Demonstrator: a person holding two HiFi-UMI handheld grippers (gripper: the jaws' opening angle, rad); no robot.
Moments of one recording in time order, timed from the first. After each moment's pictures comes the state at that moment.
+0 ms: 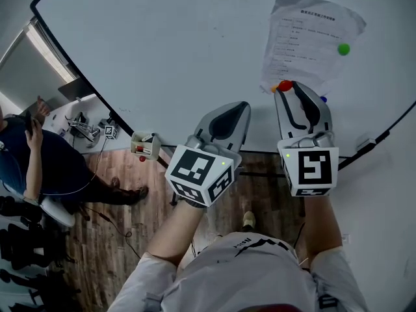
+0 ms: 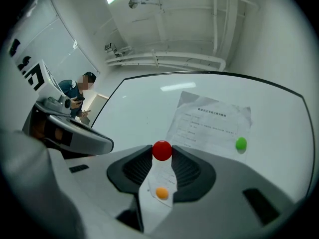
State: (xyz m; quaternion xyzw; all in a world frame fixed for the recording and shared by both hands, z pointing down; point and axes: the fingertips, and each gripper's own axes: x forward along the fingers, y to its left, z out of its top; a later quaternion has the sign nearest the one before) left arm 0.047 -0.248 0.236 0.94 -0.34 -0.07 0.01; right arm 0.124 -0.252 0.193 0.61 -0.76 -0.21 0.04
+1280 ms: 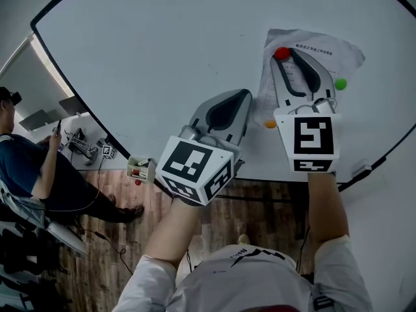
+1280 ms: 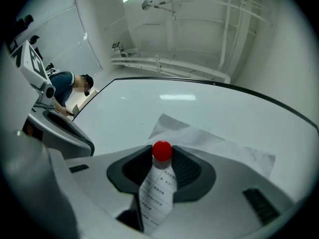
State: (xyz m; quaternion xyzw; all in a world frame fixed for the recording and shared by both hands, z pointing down) left arm 0.072 -0.302 0.150 0.93 -0.34 -0.11 -0.05; right arm 0.140 -0.331 0.086 0.62 -0.73 -0.30 0.04
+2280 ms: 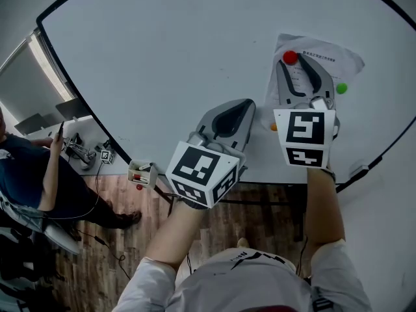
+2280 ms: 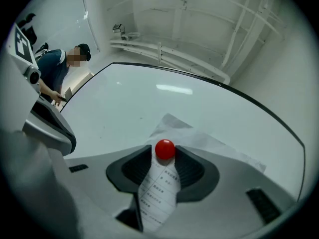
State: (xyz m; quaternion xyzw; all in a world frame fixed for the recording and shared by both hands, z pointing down) left arm 0.055 -0.295 0.159 0.94 -0.33 -0.10 -0.05; right arm 0.137 -0.338 0.089 0.67 -0.68 -0.29 0.11
